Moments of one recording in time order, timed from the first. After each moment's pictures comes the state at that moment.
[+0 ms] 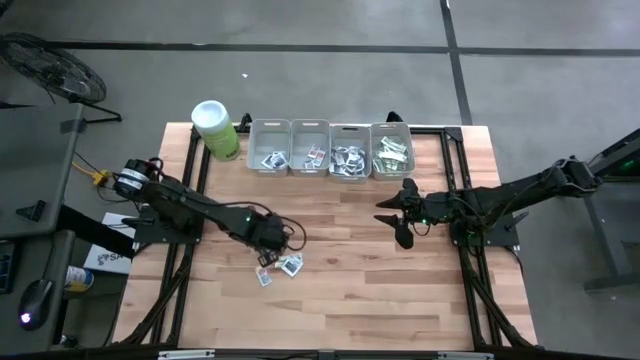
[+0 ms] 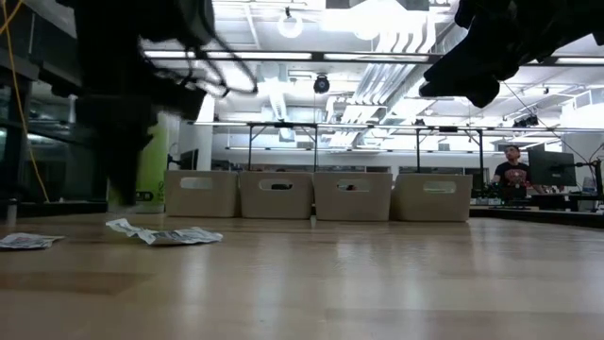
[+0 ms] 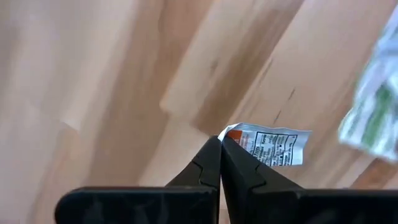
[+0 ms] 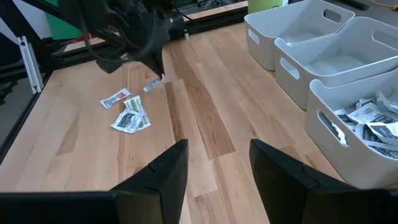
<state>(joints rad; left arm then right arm) -0.29 1.59 0.93 -0.81 -0.19 -0.79 0.20 0.89 0.45 0.04 0.32 0.34</state>
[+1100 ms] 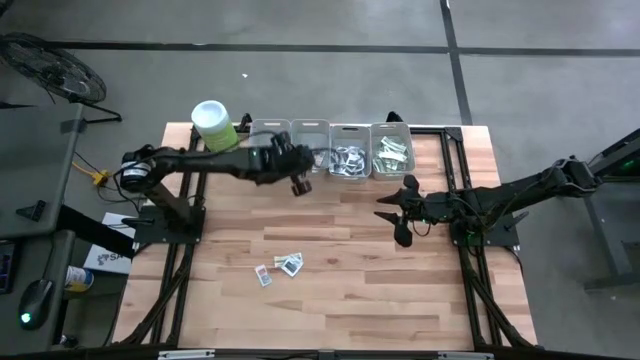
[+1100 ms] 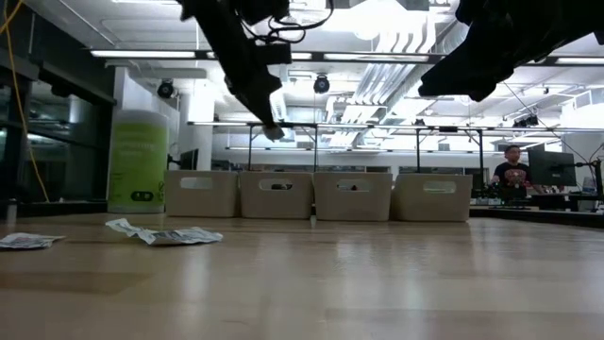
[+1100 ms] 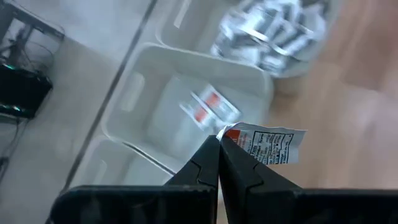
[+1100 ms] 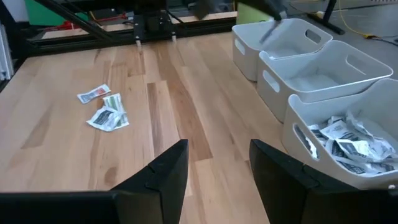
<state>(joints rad) 0.17 1.59 1.25 -0.56 -0.55 0.04 0.20 0.89 0.45 0.04 0.39 0.23</state>
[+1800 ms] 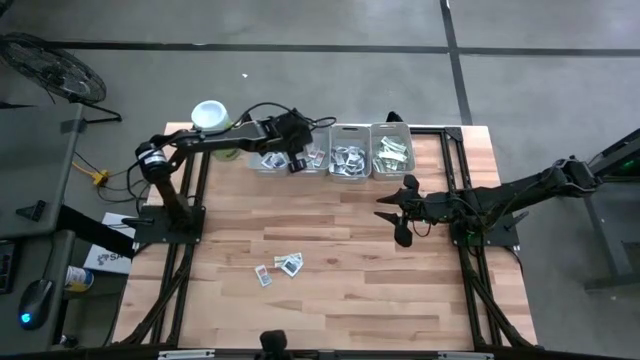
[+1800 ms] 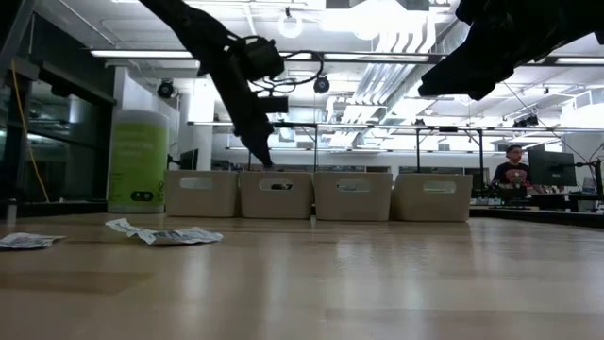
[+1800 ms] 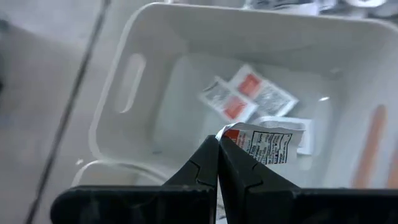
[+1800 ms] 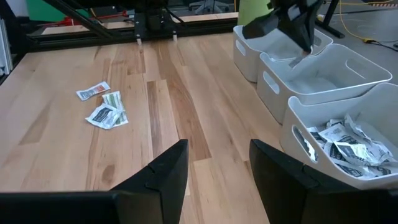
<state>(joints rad) 0.50 1.73 1.25 -0.41 -0.23 0.34 0.20 0.89 0.45 0.04 0.39 0.20</state>
